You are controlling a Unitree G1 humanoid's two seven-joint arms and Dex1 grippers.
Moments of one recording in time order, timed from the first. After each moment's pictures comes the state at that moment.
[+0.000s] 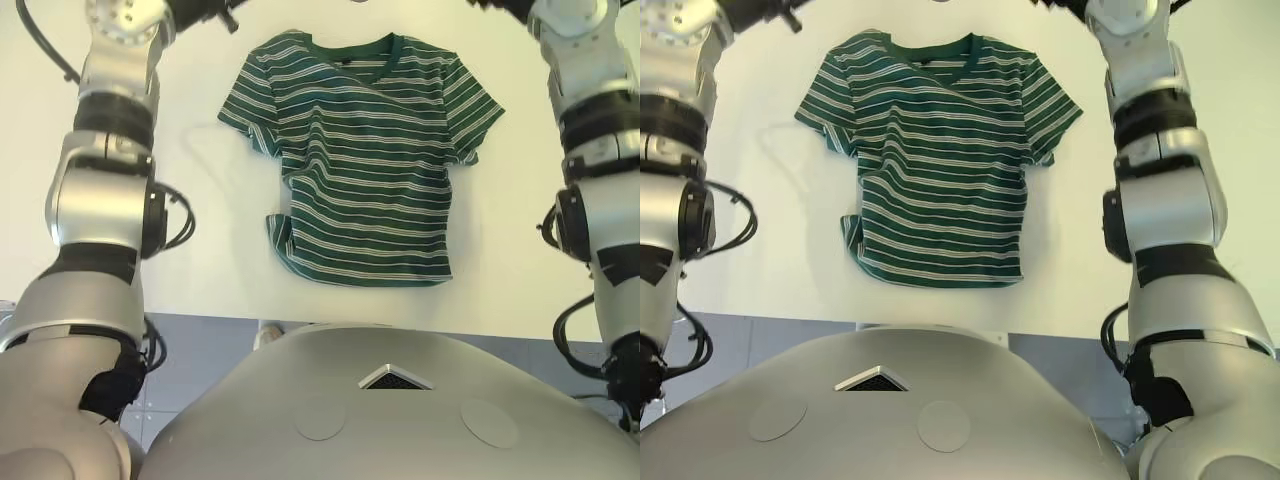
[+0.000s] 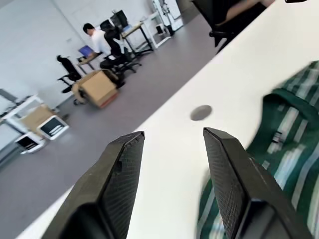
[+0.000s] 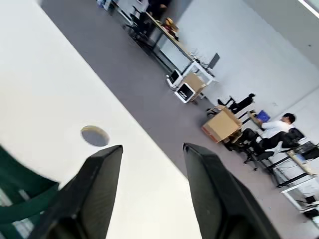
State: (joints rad) left arm -0.72 0.54 -0.19 0.82 -0.18 -0.27 -0.84; right arm -0.74 -0.52 0.27 0.75 0.12 -0.19 0.57
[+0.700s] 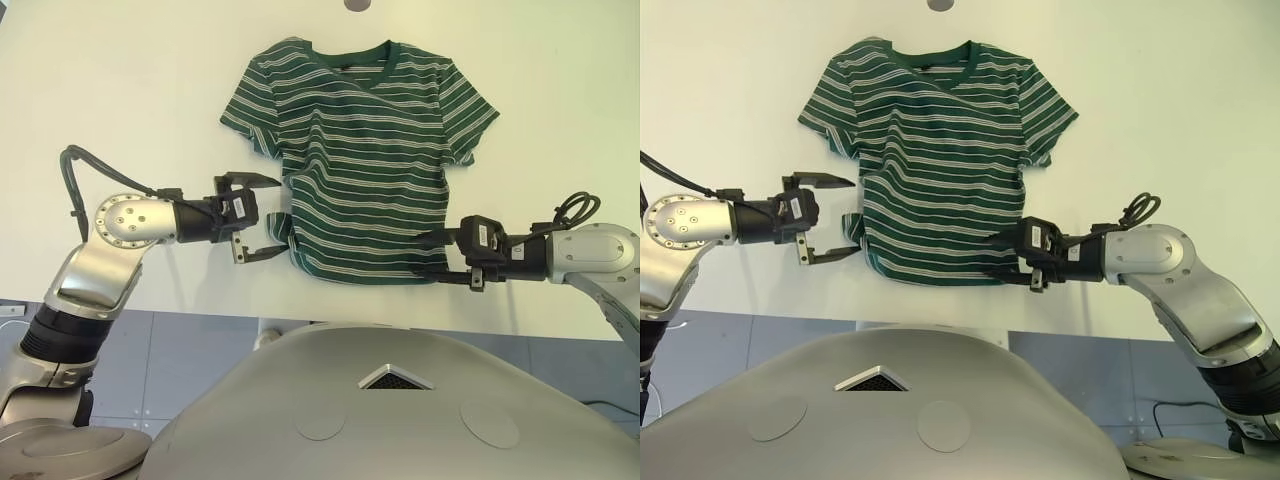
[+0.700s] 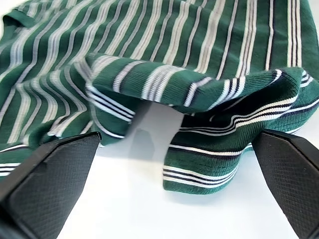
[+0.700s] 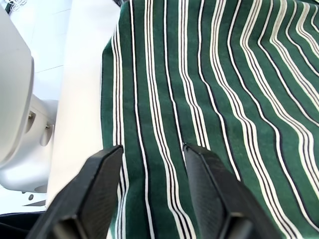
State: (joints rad) left arm 0.14 0.87 -0.17 -0.37 -0.25 0.19 -1.01; right arm 0.31 -1.05 0.18 -0.61 0.51 0.43 0.93
